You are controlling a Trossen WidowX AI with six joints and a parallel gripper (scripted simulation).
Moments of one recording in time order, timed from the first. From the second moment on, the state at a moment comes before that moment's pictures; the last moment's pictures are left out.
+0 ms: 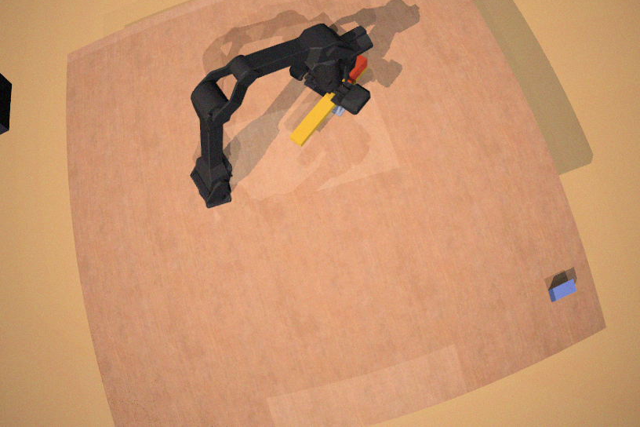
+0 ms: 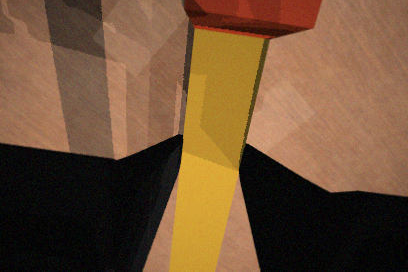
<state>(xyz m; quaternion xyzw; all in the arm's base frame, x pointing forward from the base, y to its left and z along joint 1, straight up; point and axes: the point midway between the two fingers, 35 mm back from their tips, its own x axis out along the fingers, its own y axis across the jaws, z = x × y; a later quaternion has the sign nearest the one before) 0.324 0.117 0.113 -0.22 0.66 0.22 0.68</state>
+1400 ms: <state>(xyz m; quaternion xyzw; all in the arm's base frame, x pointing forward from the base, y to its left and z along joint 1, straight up) 0.324 0.117 0.113 -0.22 0.66 0.22 0.68</state>
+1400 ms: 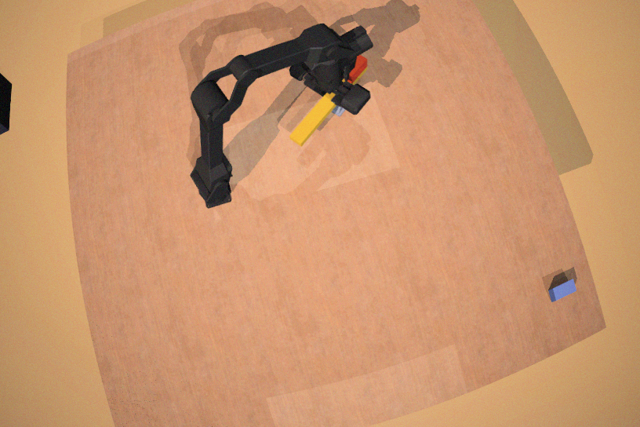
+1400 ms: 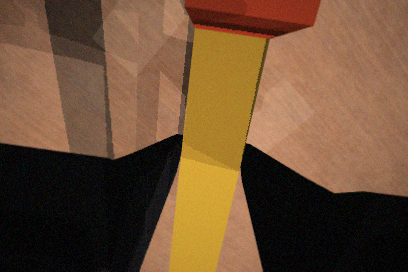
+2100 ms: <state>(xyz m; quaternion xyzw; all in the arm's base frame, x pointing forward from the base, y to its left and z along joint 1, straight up) 0.324 0.117 0.113 -0.22 0.66 0.22 0.68</state>
